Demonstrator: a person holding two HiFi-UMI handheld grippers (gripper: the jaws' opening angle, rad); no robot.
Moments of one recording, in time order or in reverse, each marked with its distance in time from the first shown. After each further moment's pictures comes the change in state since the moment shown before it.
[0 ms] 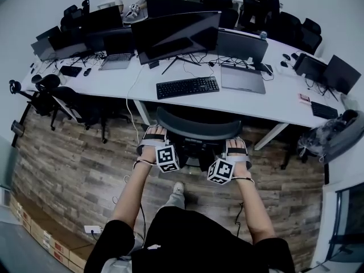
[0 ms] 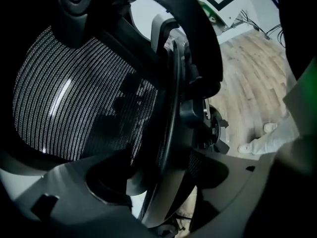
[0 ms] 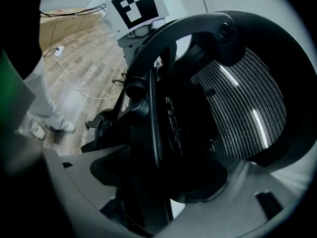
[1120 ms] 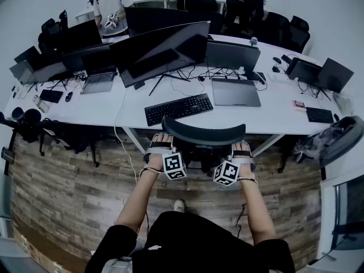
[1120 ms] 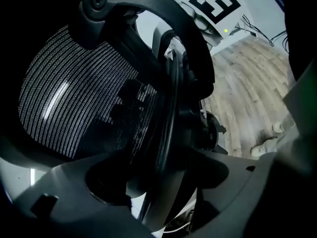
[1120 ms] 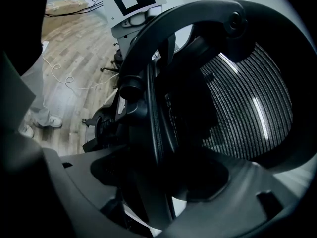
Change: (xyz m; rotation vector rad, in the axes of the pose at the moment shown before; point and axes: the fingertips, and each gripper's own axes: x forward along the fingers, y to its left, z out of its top) left arm 0.129 0.092 0.014 0.013 -0.116 -0.034; right arm 0.129 -0.082 -0.041 0.046 0.126 -0.010
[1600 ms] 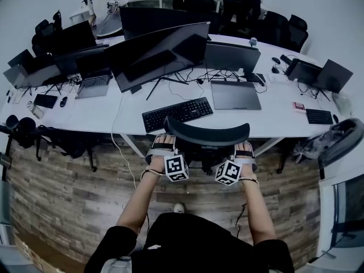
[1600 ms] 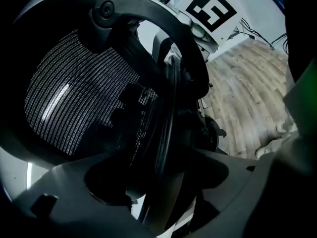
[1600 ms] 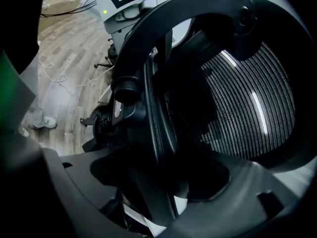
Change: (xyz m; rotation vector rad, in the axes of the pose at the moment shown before) left arm 0.031 0.028 0.005 -0.004 -0.077 0.004; right arm 0.039 -0.023 -0.007 0.032 0.056 -0.018
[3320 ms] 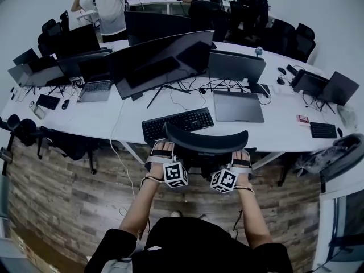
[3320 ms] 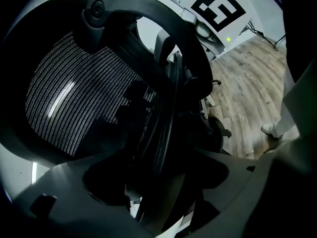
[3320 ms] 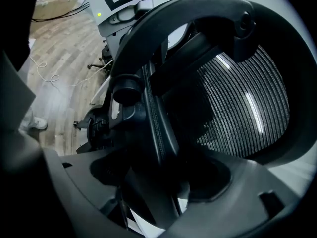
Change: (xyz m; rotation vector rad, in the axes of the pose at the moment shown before) left arm 0.035 0.022 0.001 -0.034 0.034 0.054; right arm 0.039 -0.023 -0.002 0.027 -0.043 -0.057
